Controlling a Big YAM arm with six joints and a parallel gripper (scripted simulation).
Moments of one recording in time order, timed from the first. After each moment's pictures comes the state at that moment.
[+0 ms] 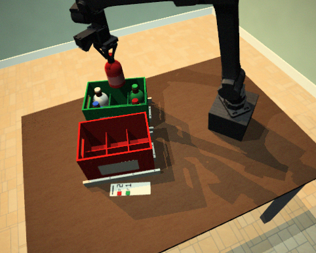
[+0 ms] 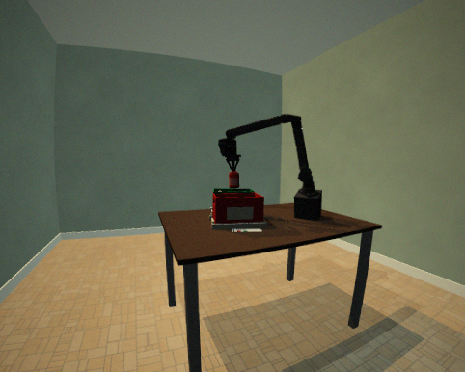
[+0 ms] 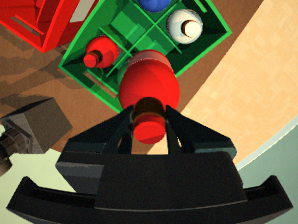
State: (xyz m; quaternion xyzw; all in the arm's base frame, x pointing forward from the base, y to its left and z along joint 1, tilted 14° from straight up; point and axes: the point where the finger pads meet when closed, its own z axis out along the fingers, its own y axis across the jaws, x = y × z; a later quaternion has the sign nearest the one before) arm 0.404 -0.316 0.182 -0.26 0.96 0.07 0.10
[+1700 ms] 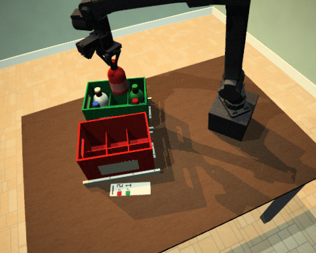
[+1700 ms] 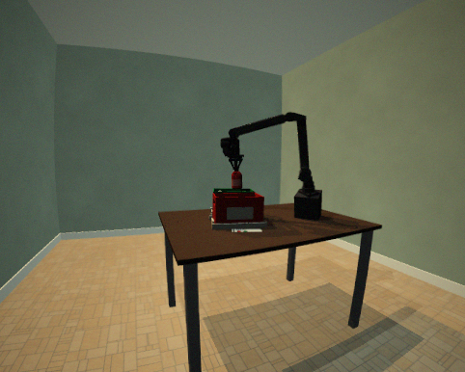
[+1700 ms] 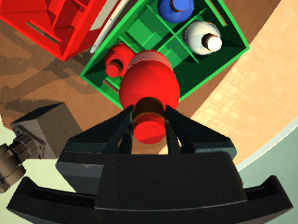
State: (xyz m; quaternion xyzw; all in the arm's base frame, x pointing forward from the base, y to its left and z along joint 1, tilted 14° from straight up) arm 0.401 -0.268 0.189 -0.26 0.96 0.07 0.10
